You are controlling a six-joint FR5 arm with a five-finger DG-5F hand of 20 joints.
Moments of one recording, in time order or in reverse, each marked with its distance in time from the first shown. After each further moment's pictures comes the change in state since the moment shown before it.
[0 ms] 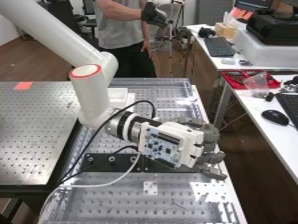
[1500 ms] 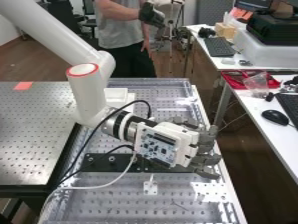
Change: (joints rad) arm 0.002 0.020 -0.029 -0.028 -0.012 0.020
